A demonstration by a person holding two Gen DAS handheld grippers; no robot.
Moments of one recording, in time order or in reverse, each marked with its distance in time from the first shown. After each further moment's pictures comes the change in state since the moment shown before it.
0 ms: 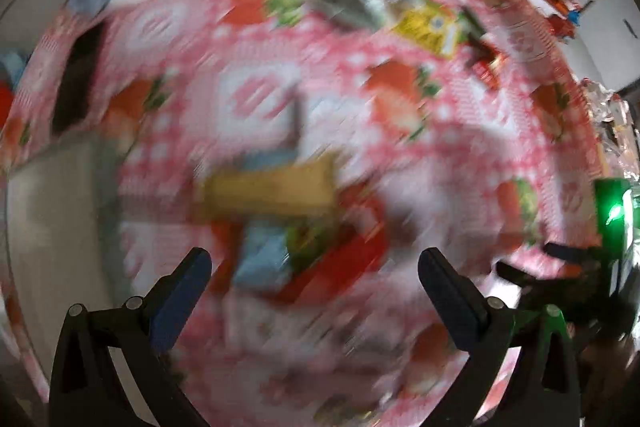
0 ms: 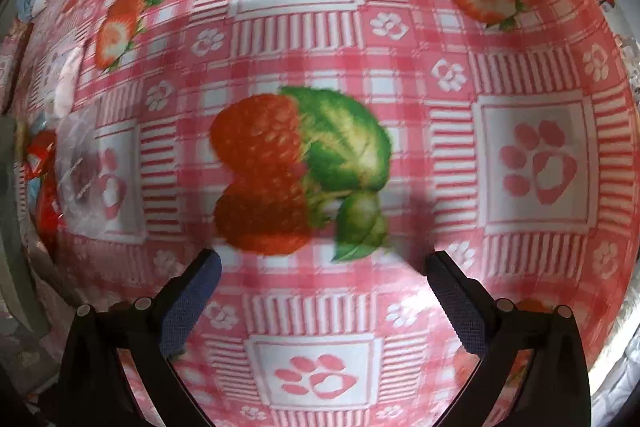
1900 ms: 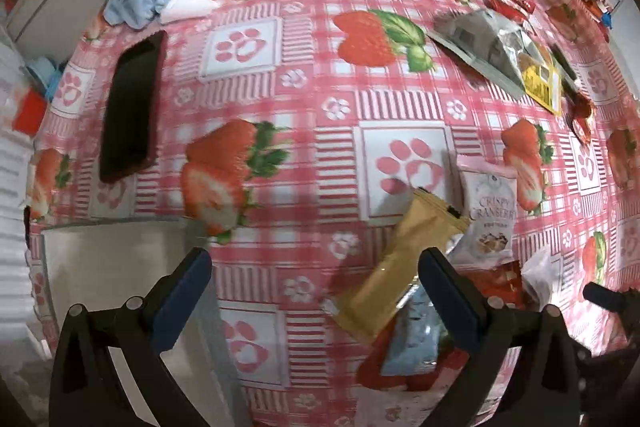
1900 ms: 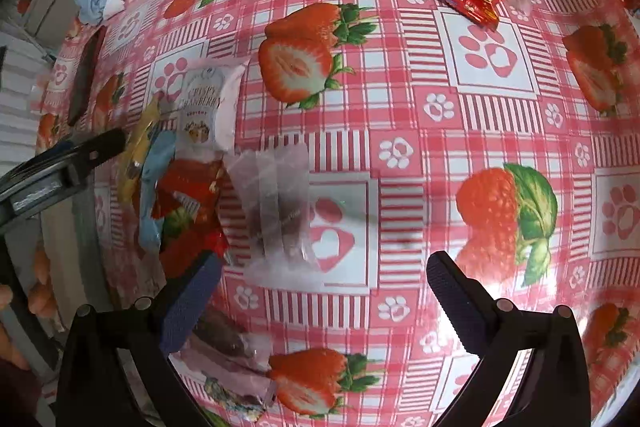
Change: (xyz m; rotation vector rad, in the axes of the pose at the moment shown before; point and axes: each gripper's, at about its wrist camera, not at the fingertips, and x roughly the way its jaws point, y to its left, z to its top) left arm 0.018 0.100 0.053 0.001 -0.047 0.153; right arm -0.025 0.131 0.027 -0.028 -0.066 0.164
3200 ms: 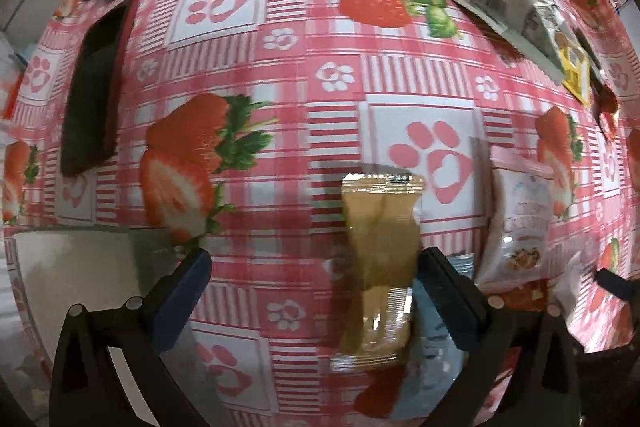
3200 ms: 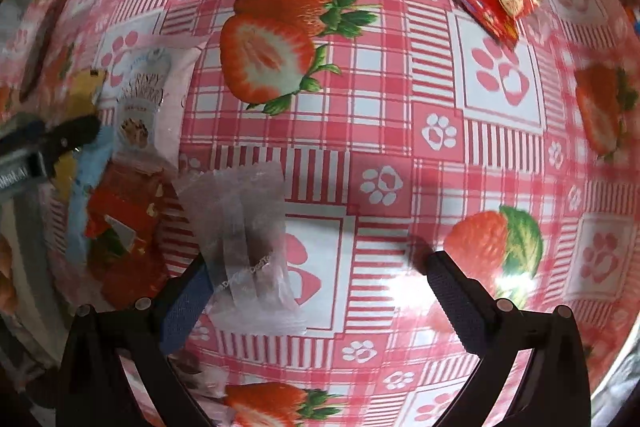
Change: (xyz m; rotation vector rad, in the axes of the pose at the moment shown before) left arm 0.045 -0.007 0.011 -0.015 0.112 -0.009; right arm 0.038 0.023 0.032 -0.096 0.069 -0.188
